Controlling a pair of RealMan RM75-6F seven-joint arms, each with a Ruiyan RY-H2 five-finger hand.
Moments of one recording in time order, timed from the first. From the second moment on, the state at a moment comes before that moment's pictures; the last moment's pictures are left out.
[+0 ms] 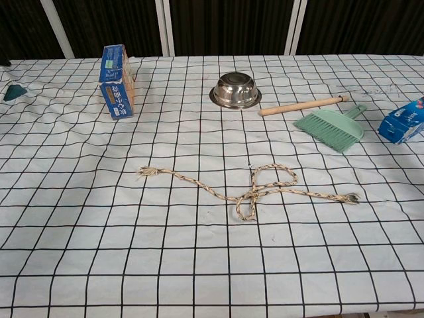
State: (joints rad) left arm -0.56 -1.09 -0.24 -1.60 1.46 1.03 0.11; right arm 0.54 -1.05 0.29 -1.46 -1.14 0.95 -0.11
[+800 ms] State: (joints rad) left arm -0.54 -1.05 -0.22 -1.65 1.45 1.13 0.14; right arm 0.54 -1.03 0.28 -1.52 -1.14 0.99 -0.10
